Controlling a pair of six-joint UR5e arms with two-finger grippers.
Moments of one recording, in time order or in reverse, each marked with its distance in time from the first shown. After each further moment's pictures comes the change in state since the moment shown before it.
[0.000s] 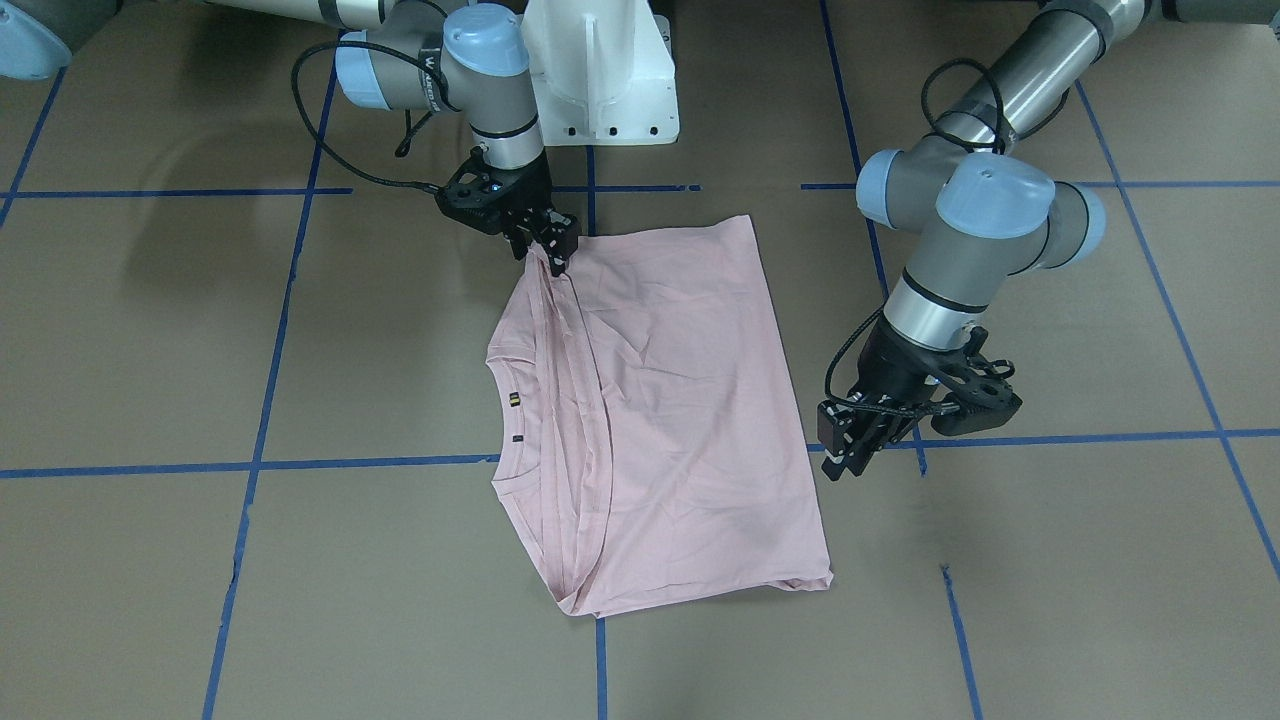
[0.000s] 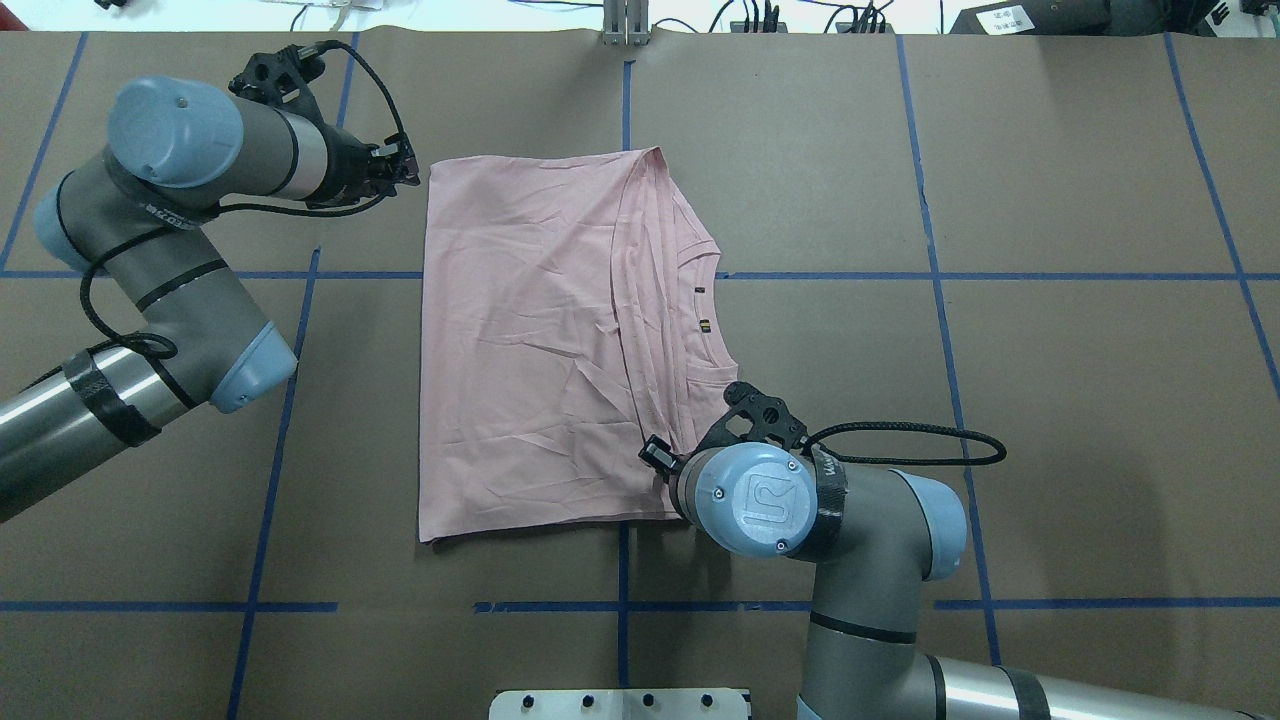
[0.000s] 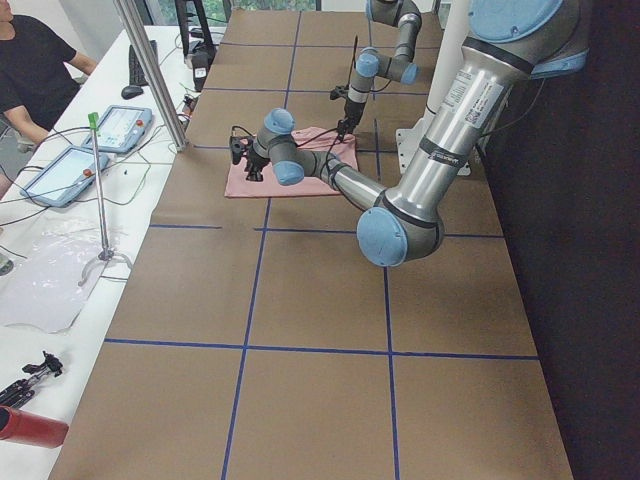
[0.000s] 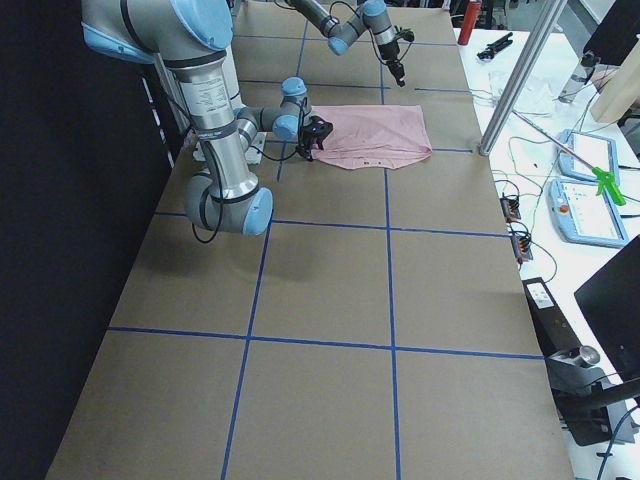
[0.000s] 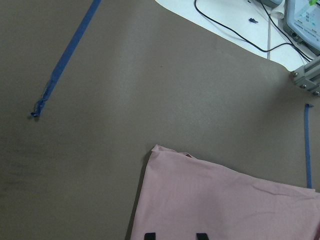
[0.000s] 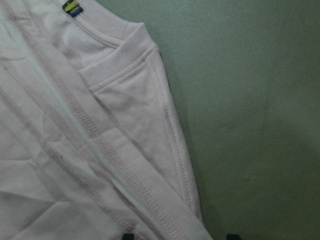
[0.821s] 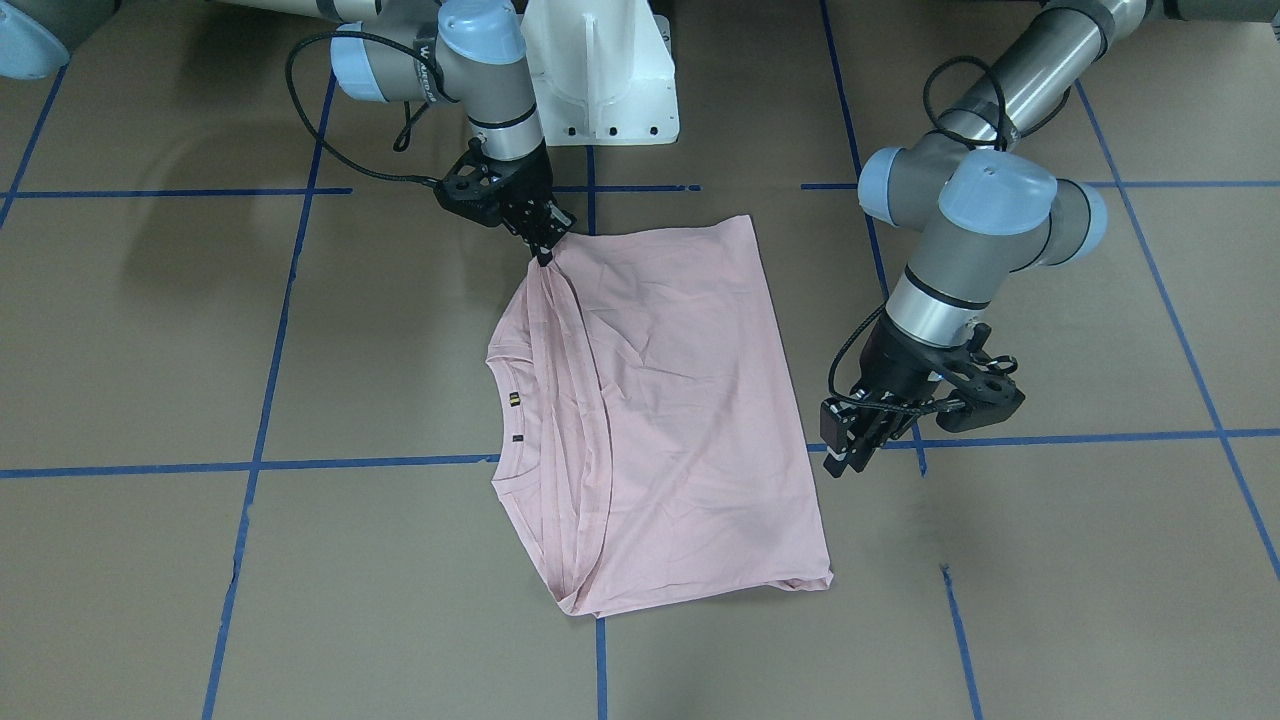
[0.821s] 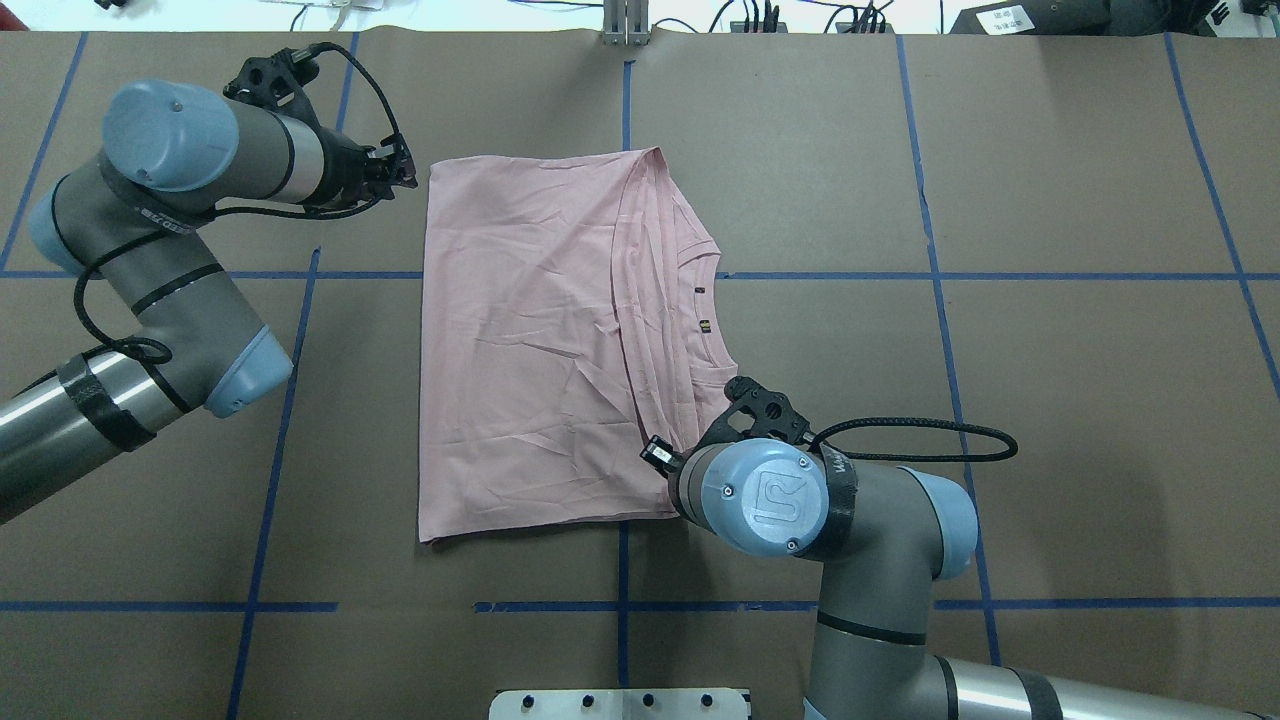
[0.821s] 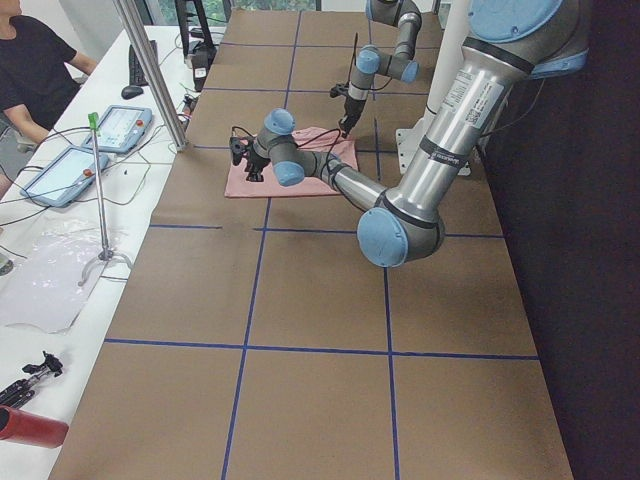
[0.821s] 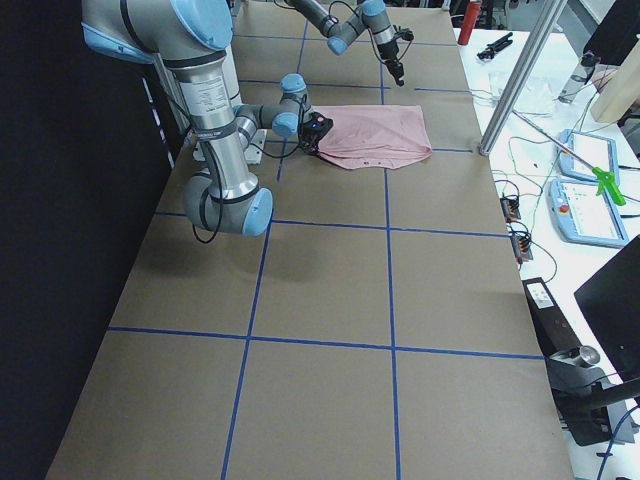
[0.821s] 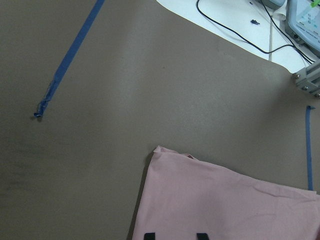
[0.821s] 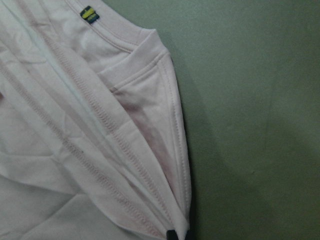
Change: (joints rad) left arm 0.006 0.024 -0.035 0.000 0.000 -0.064; right arm 0.006 -0.011 0.046 -0.002 0.003 -0.005
